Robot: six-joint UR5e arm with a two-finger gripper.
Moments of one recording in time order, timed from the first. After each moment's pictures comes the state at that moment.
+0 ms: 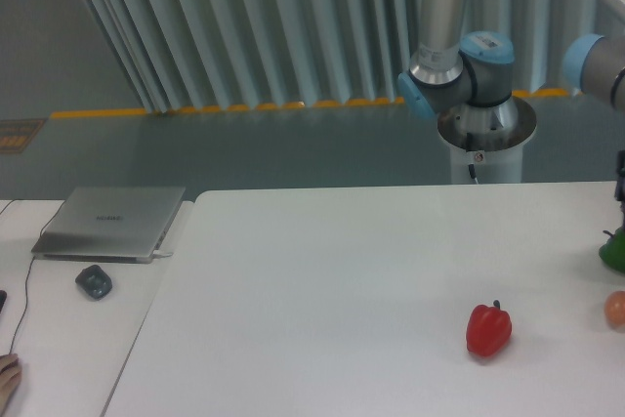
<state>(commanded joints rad) 2.76 -1.83 -1.58 -1.17 1.56 1.96</state>
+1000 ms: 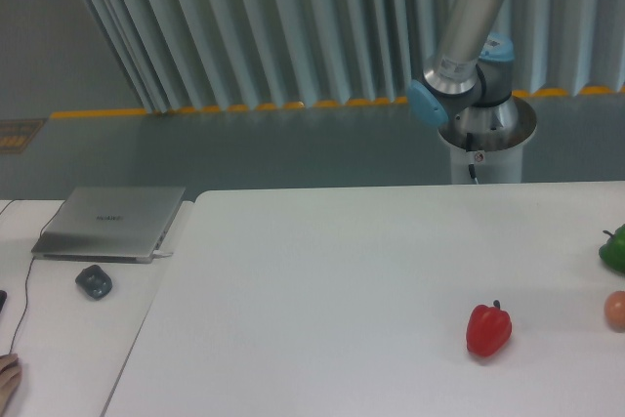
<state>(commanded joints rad) 2.92 -2.01 -1.48 -1.02 1.60 2.21</state>
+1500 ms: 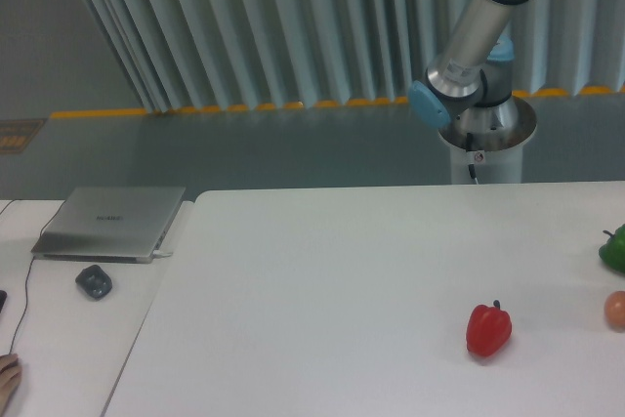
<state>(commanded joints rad) 2.95 -2.07 -1.48 -0.96 1.60 2.21</state>
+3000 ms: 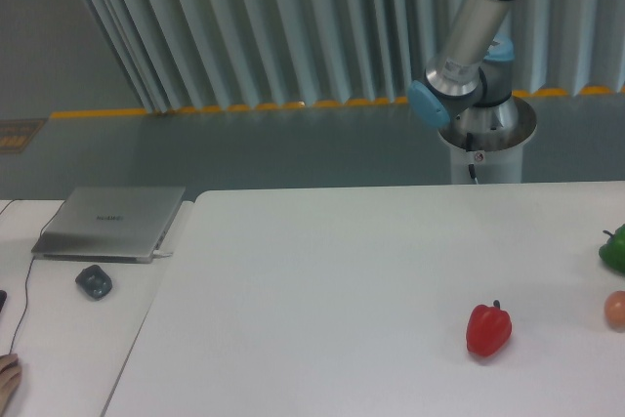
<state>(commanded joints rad) 2.90 -1.93 -1.48 -1.13 1.64 2.05</state>
